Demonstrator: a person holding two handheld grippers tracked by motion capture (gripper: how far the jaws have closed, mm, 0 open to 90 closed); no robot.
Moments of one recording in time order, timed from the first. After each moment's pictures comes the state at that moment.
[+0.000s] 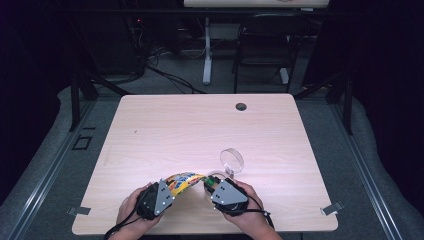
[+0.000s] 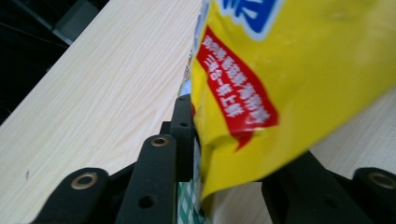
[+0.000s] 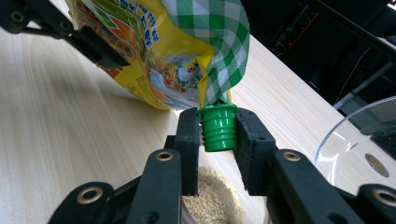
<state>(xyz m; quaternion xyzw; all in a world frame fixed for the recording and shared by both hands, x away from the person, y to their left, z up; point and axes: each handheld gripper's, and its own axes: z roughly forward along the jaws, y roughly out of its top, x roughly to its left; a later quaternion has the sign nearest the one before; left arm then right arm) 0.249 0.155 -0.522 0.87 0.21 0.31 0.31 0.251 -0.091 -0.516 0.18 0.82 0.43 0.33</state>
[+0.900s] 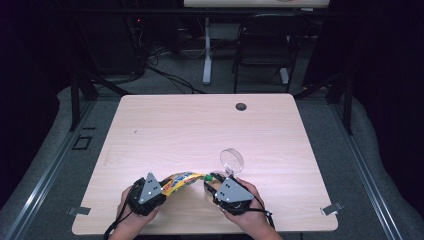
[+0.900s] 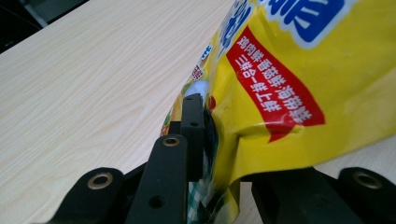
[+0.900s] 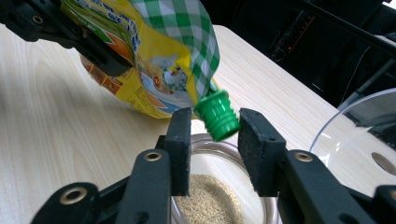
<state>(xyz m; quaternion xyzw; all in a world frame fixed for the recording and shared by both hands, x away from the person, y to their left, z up) 0.261 0.177 -0.526 0.84 0.28 0.24 0.39 0.253 -0.098 -0.513 0.20 0.80 0.47 0.31</state>
